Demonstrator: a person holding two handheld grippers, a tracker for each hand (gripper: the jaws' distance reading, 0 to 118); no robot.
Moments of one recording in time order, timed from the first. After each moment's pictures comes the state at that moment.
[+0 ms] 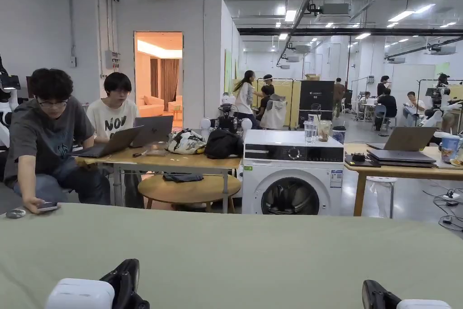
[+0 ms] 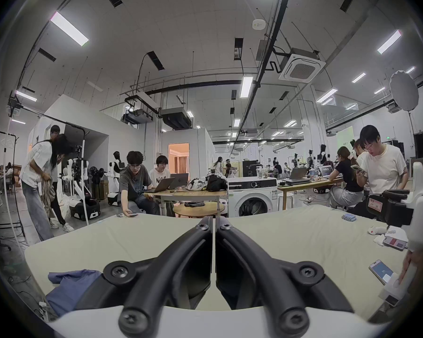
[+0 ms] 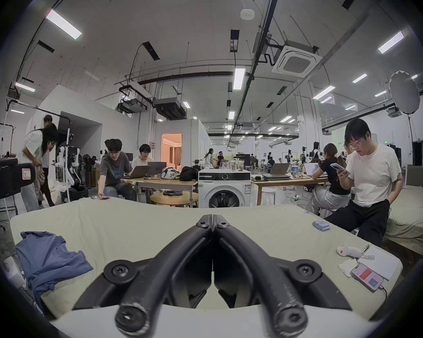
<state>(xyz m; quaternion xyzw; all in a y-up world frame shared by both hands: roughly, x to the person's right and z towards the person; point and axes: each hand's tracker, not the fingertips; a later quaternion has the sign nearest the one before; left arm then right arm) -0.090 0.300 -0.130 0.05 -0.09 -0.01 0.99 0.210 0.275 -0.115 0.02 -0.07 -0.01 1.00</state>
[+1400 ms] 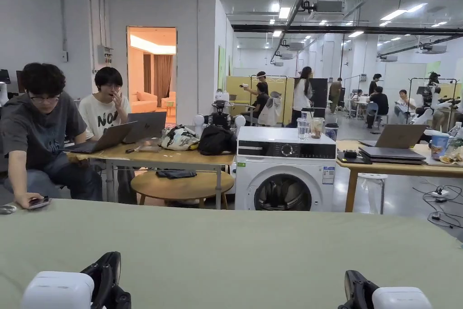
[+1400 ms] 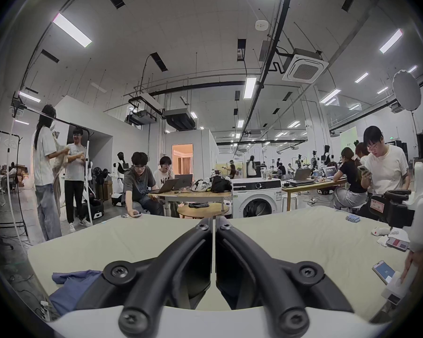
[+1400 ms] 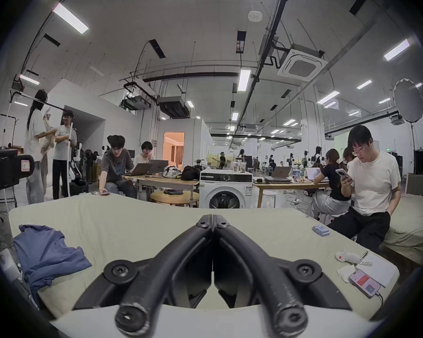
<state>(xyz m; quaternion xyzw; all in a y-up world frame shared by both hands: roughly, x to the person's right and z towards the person) -0.099 0.301 -0.130 0.05 -0.07 -0.01 1.00 0.202 0.277 -0.119 0.02 -0.07 0.01 1.00</state>
